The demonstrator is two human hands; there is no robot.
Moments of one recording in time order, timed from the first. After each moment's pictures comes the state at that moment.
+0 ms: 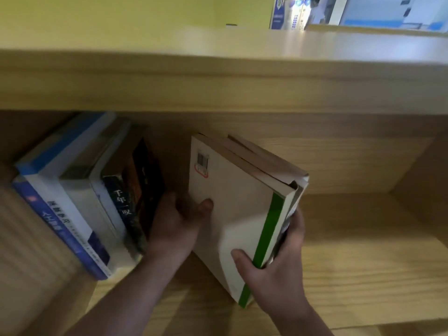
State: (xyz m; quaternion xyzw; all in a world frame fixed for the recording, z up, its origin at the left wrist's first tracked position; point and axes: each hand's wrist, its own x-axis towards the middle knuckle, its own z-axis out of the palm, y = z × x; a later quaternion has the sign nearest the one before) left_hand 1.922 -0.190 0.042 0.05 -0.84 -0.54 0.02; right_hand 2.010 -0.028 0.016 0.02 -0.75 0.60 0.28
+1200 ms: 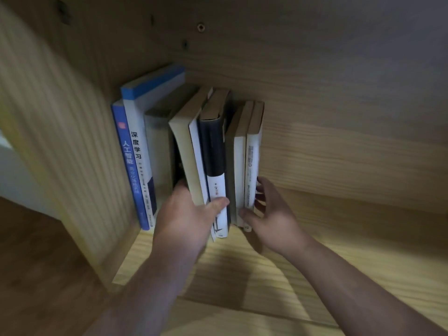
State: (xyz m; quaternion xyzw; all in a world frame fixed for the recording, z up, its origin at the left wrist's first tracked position) left_hand 1.973 -0.236 0.028 0.14 -0.84 -0.52 0.11; right_hand 1.937 -0.056 -0.005 0.09 -0.87 0.48 0.06
